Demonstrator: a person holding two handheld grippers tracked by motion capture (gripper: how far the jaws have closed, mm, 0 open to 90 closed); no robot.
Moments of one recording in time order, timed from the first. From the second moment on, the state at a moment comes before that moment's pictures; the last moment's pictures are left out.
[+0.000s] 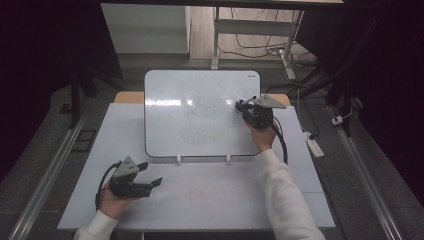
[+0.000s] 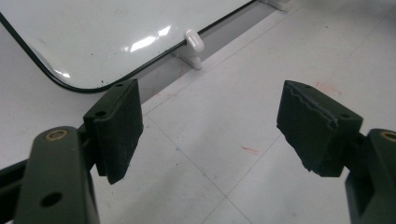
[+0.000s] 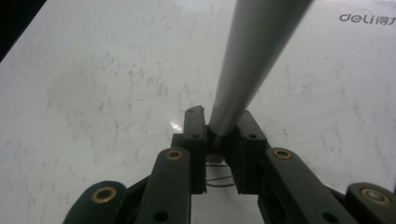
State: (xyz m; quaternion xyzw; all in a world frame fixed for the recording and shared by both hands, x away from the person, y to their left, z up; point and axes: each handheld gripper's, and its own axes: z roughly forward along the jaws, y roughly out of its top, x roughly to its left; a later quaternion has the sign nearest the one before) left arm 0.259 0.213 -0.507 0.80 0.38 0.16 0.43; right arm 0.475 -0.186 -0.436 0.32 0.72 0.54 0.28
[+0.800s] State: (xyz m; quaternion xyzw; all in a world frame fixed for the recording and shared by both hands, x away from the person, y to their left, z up) left arm 0.260 0.214 -0.508 0.80 0.39 0.16 0.43; right arm 0.463 -0.189 -0.441 0.30 0.74 0.51 0.31
